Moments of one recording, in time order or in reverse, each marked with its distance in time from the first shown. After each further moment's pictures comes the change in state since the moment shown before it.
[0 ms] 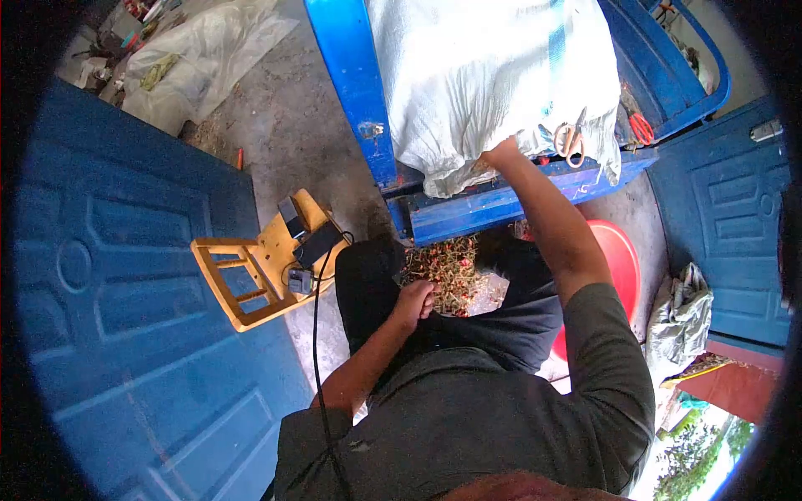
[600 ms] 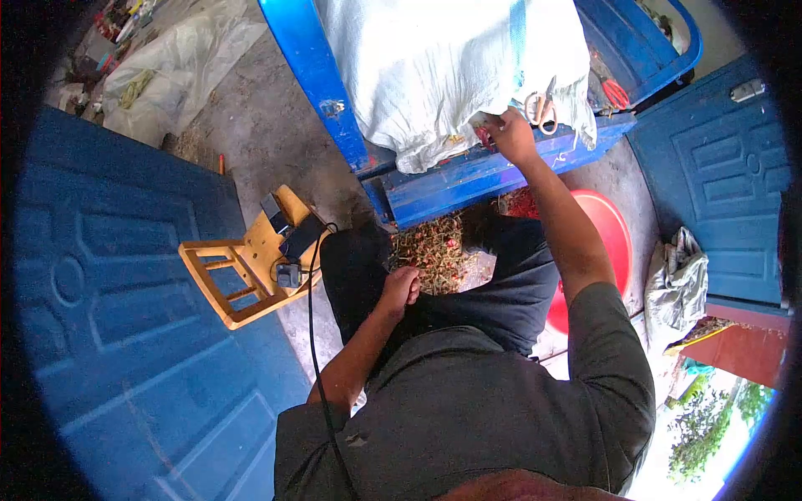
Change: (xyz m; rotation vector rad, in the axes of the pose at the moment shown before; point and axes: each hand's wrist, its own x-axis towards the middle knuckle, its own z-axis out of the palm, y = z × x) left_hand -0.014 -0.009 0.001 0.078 0.028 0.021; right_hand -0.083 0.034 -0.082 0.418 0.138 0.322
